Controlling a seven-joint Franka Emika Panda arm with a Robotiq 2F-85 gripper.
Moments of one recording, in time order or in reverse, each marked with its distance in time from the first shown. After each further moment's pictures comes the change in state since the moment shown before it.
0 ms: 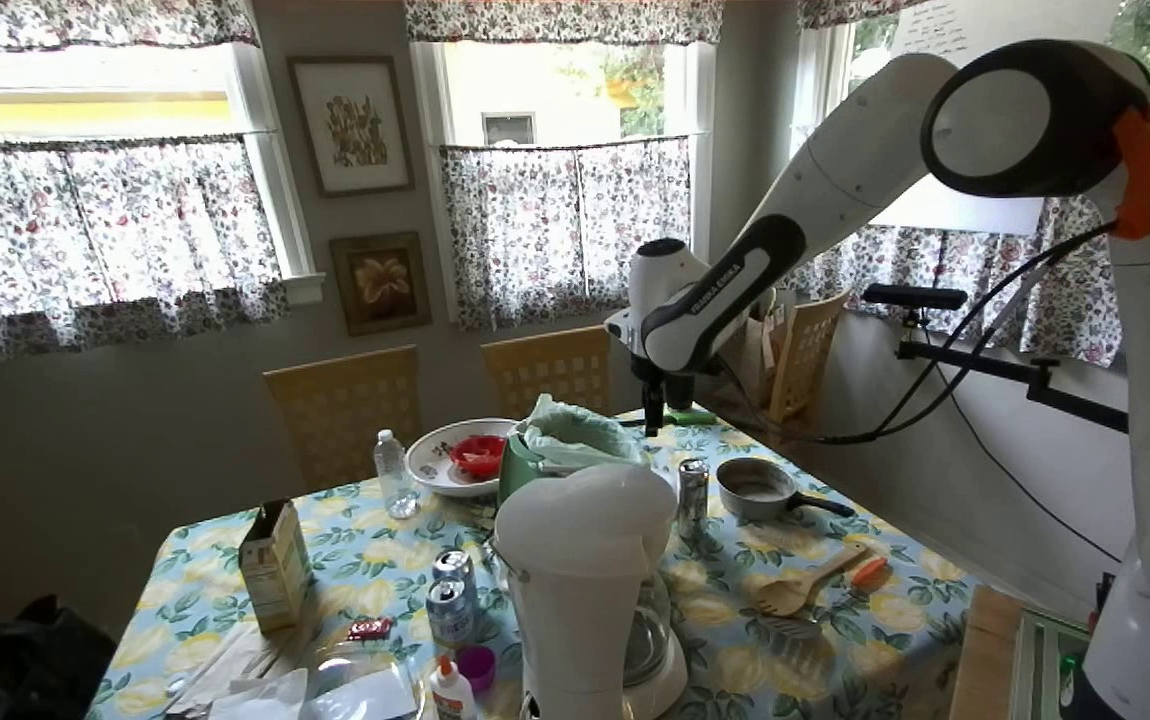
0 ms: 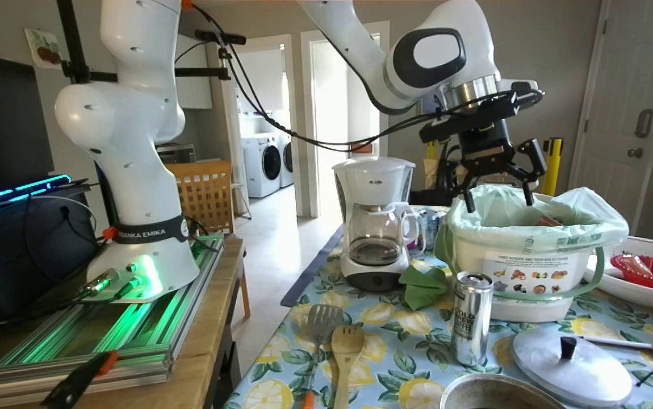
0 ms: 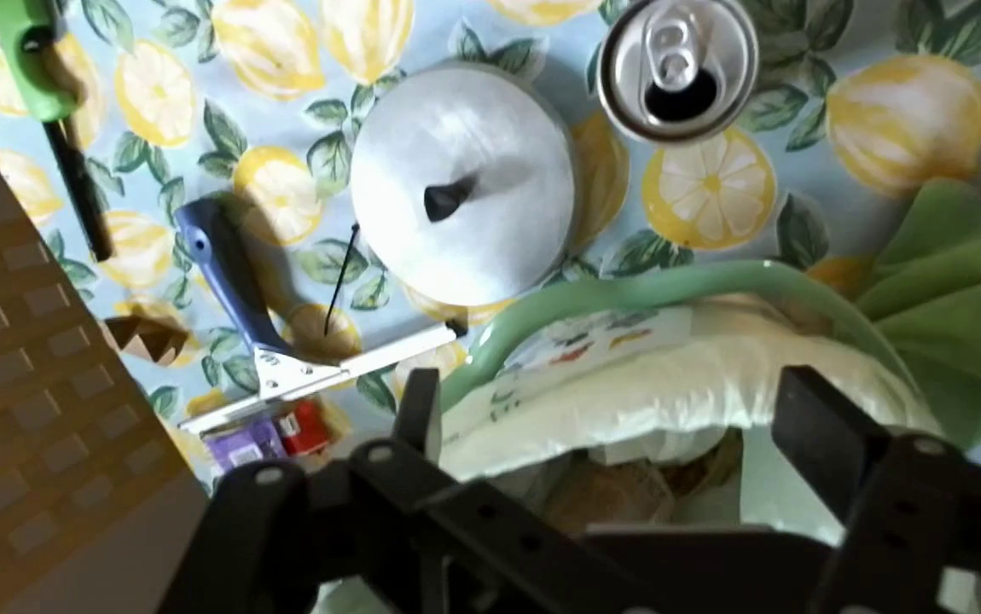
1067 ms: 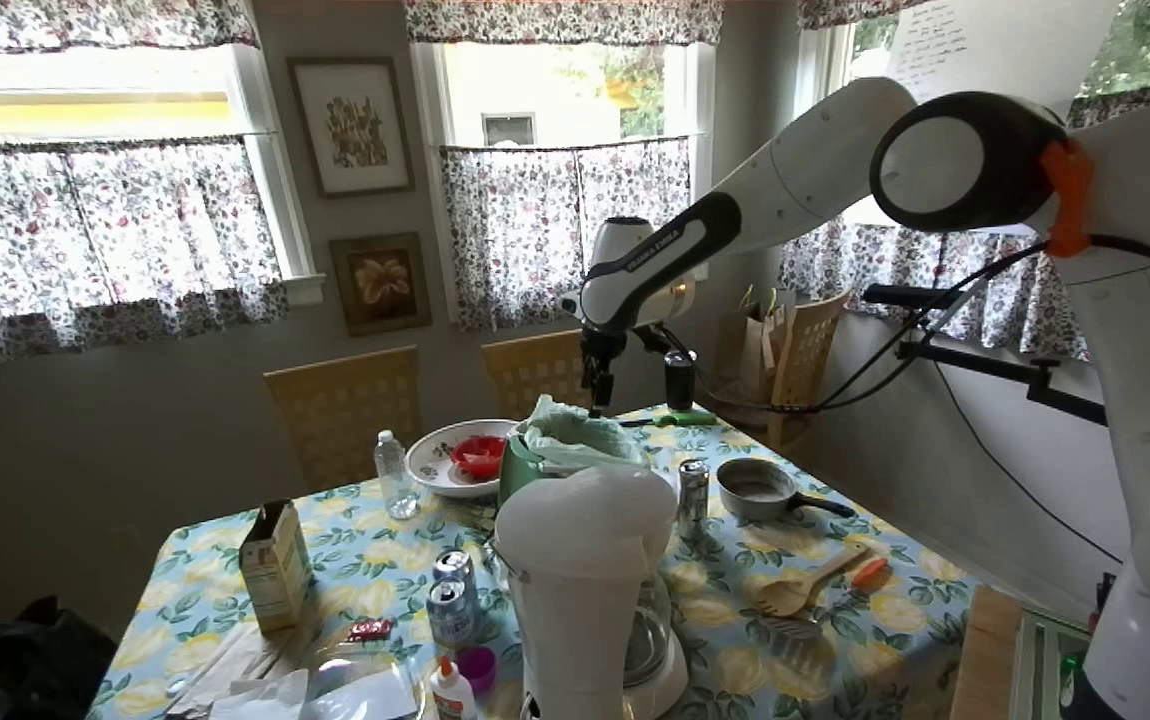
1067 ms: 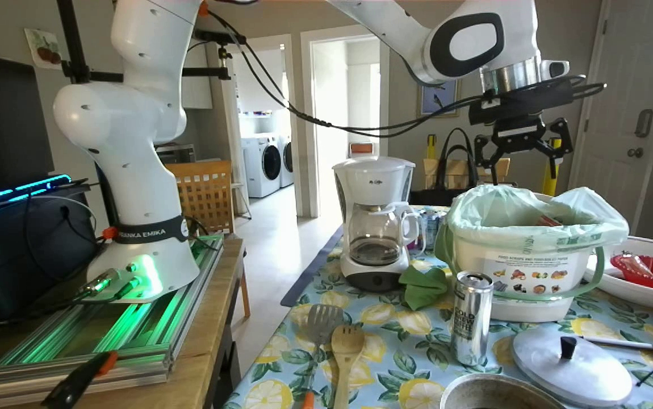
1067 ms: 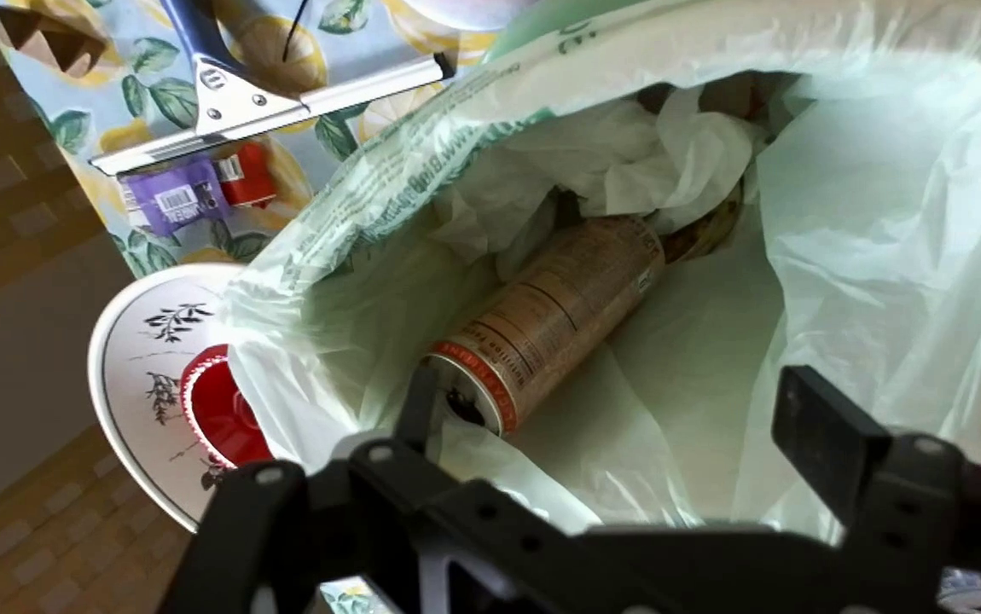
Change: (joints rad) arm -0.035 0.159 0.114 0.326 0.300 -0.139 -0.363
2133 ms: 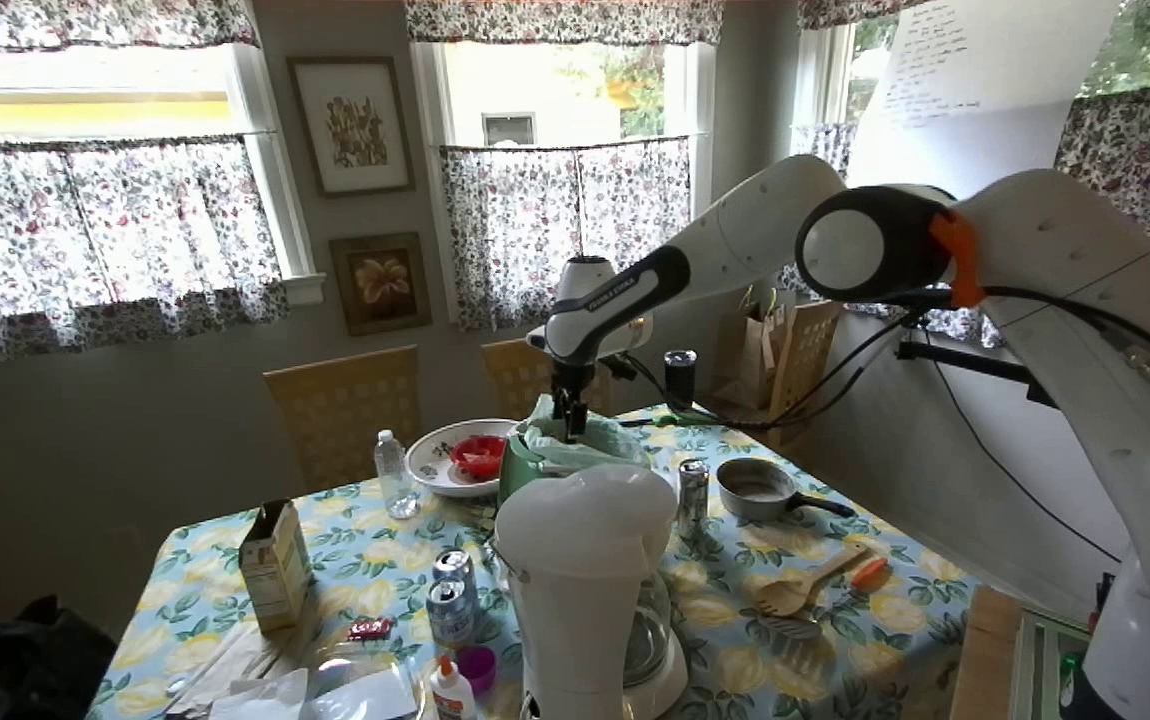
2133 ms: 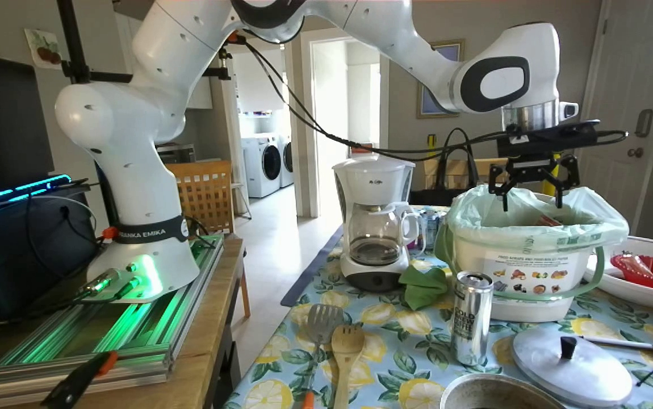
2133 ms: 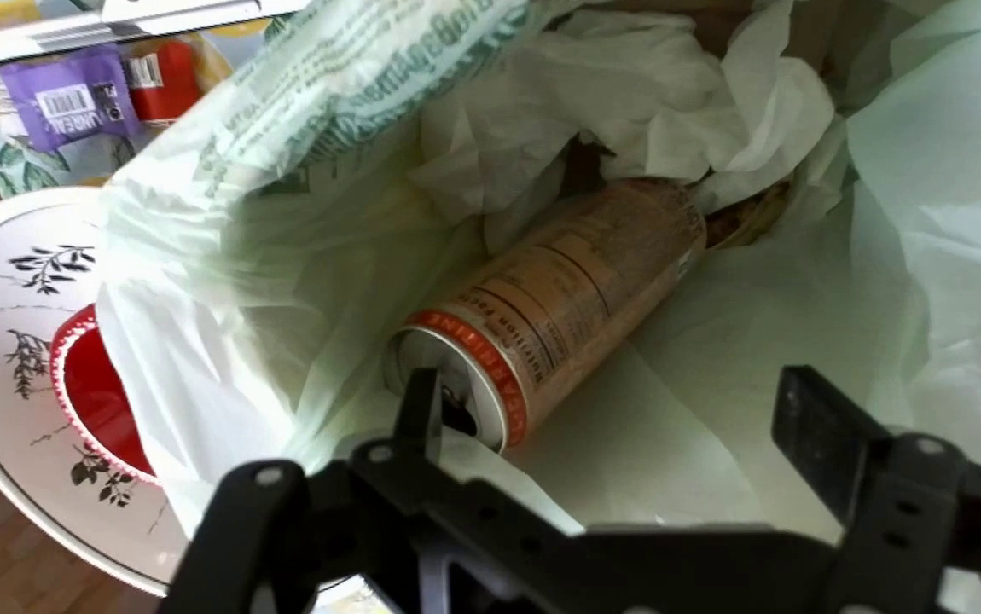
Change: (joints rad) arm 0.038 0.267 0.008 0.295 -0.003 -0.092 -0.100
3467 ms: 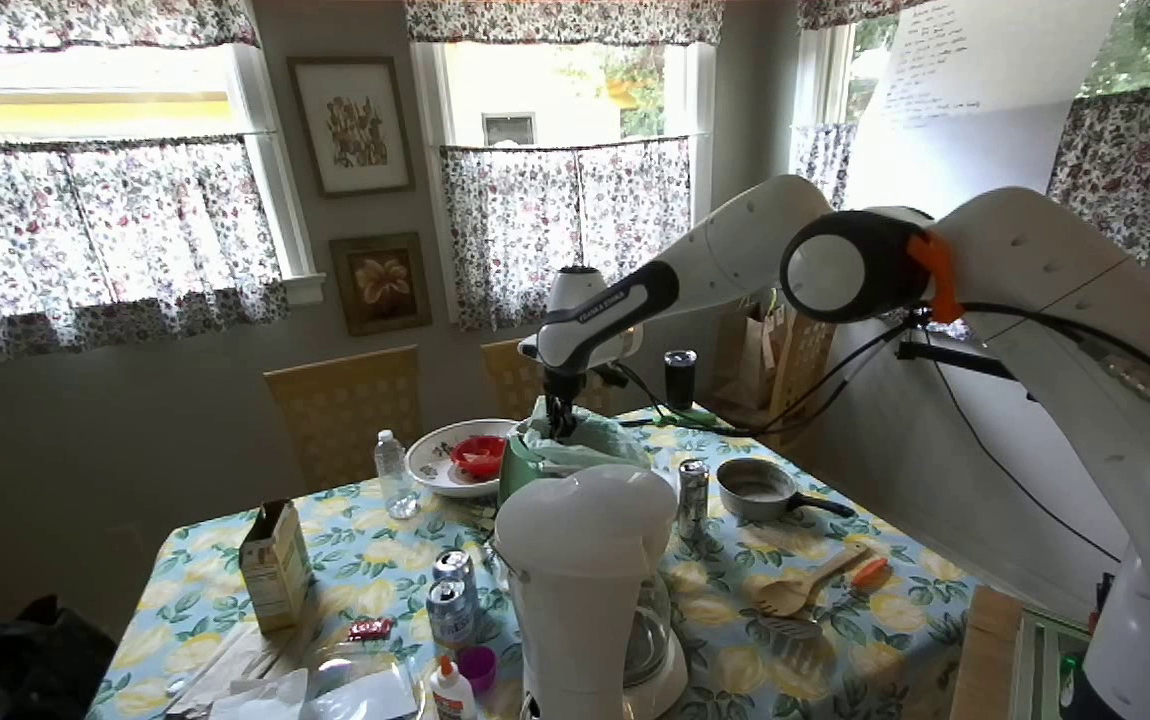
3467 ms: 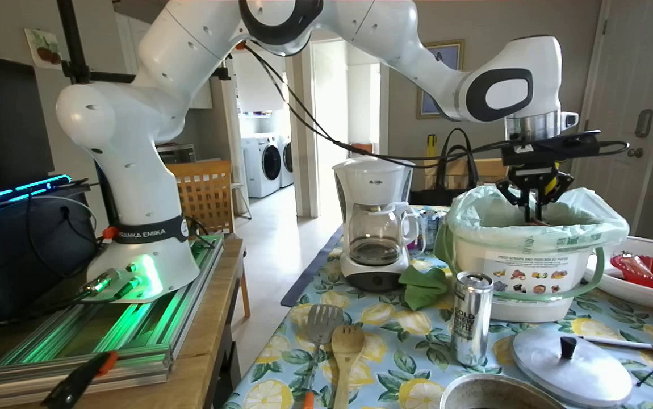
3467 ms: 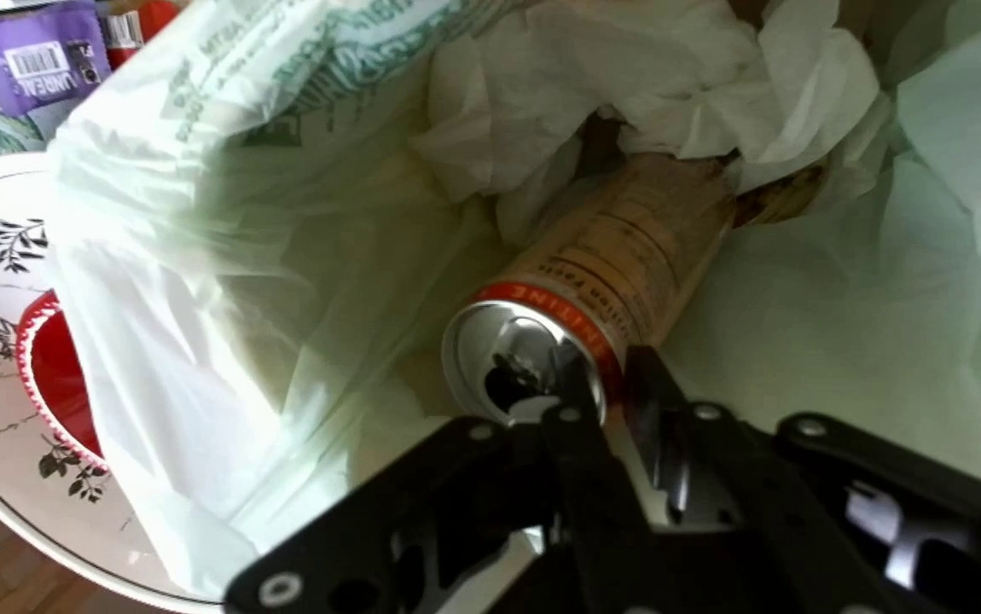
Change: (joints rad) arm 0.016 0.073 -0.001 0.088 -0.004 -0.021 -0.014
